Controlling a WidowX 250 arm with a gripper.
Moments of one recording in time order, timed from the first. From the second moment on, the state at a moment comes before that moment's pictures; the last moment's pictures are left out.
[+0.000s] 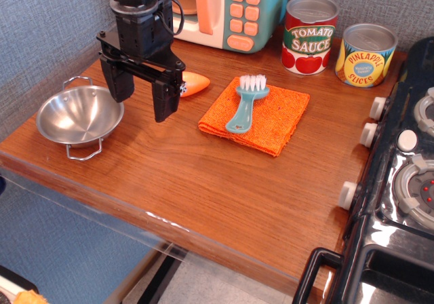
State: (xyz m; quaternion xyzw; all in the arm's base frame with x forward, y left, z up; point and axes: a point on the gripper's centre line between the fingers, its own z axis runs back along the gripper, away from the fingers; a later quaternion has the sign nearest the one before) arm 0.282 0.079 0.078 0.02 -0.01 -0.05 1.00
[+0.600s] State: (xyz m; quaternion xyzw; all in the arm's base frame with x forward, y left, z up) arm 0.308 0.060 0.058 0.01 0.02 -0.03 1.00
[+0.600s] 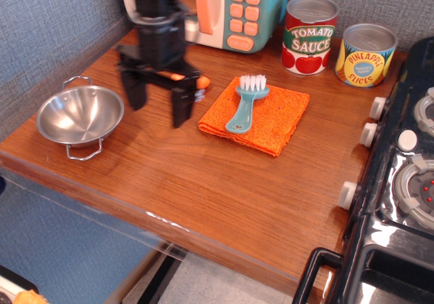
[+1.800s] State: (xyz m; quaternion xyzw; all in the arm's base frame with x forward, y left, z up) arm 0.391 0.002 0.018 -0.01 0.03 0.00 1.00
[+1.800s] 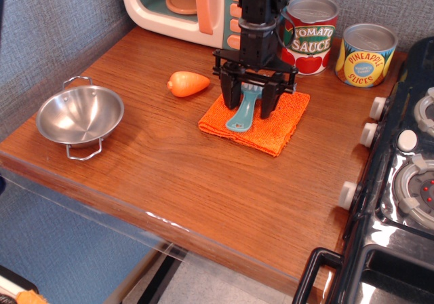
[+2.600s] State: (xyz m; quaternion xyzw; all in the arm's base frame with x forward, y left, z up) arm 0.391 0.008 0.068 -0.03 -0.03 -0.03 1.00
